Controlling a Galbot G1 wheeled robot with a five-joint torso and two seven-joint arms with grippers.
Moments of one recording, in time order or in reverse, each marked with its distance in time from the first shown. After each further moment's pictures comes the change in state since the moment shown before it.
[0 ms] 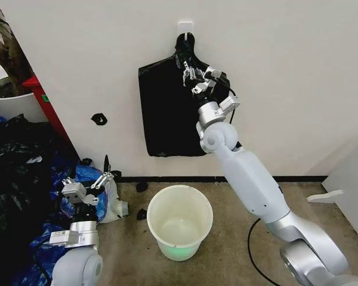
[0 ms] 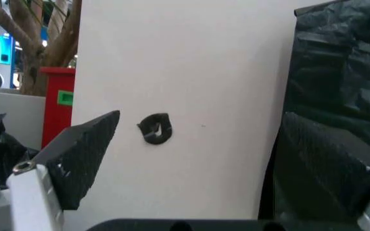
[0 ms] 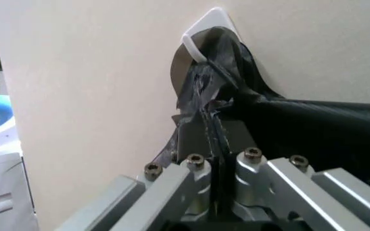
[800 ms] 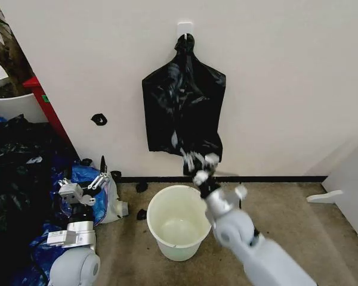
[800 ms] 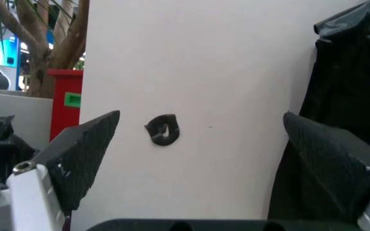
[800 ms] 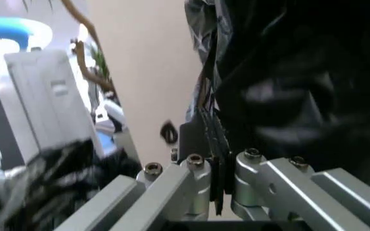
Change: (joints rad) left arm 0.001 0.026 -0.003 0.009 -0.010 -0.012 -0.022; right arm -0.782 -0.194 0.004 0.424 -0.287 0.077 -0.131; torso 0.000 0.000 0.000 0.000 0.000
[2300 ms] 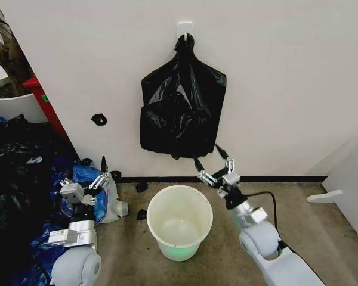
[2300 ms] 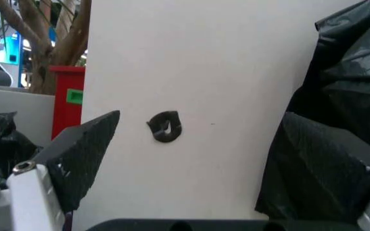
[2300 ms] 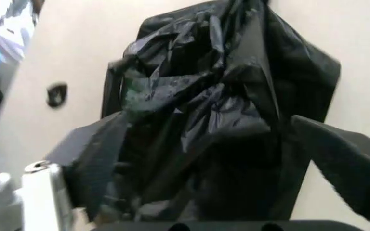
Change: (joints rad) left arm -0.003 -0.006 -0.002 0.008 -0.001 0.002 -0.003; right arm 0.041 -0.006 0.180 -0.082 -0.701 0.078 0.159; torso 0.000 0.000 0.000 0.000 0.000
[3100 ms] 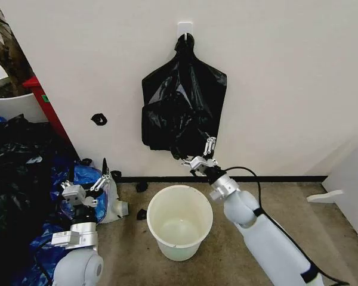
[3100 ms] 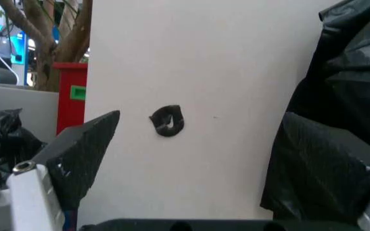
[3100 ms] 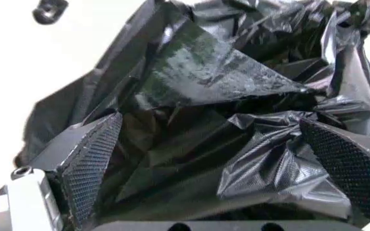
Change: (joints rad) left arm 0.001 -0.036 0.003 0.007 0.043 0.007 -0.001; right arm 0.283 0.065 -0.142 -0.206 -0.443 -0.153 0.077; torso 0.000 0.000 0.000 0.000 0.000
